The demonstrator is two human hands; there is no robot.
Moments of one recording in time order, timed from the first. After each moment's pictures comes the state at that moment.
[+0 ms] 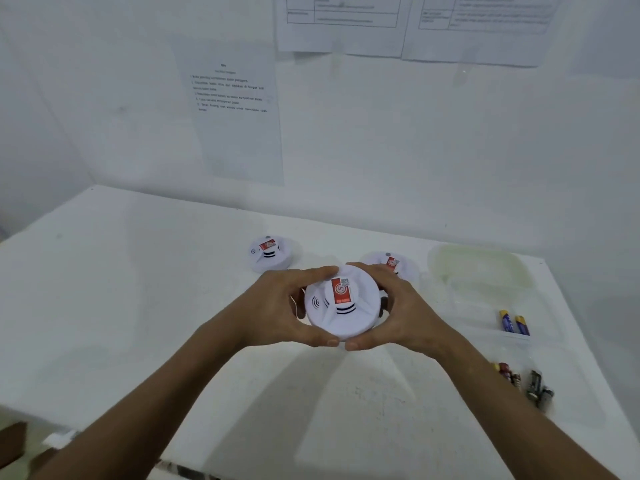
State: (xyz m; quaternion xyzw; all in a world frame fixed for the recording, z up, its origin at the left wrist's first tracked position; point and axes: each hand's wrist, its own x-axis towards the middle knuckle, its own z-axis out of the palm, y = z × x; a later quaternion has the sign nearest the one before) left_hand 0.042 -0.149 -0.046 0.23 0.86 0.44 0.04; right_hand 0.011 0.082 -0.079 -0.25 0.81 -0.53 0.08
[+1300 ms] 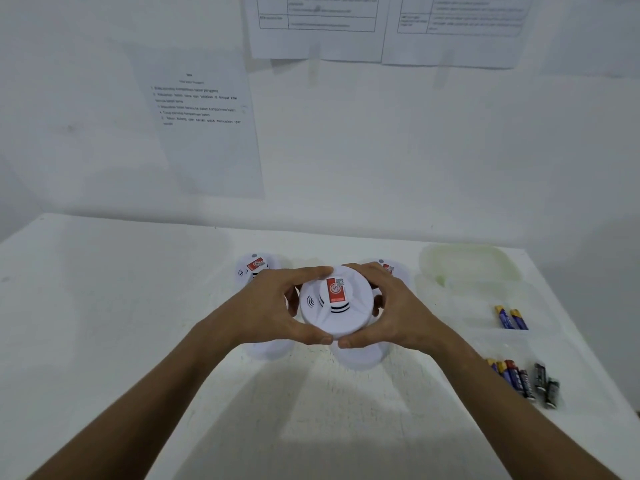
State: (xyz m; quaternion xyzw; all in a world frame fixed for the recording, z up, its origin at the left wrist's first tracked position) left_hand -0.020 -0.177 -0.059 0.27 0.87 0.41 0.05; right_hand -0.013 0.059 -0.082 -0.21 0.83 -0.51 0.04
